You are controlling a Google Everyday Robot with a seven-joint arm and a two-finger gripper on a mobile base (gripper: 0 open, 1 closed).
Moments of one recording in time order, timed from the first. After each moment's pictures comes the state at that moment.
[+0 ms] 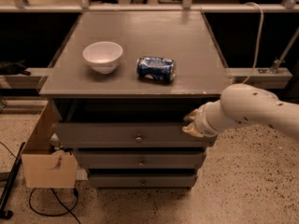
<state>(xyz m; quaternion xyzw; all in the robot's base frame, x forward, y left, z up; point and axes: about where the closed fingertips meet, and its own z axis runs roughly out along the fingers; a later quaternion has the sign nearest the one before) 0.560 -0.140 0.672 -0.59 0.76 0.03 0.28</state>
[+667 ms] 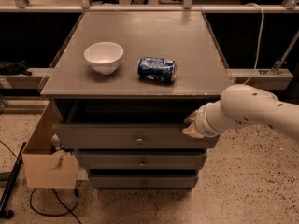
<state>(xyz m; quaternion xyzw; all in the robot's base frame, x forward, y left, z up) 0.560 -0.140 0.672 -0.59 0.76 0.03 0.28</state>
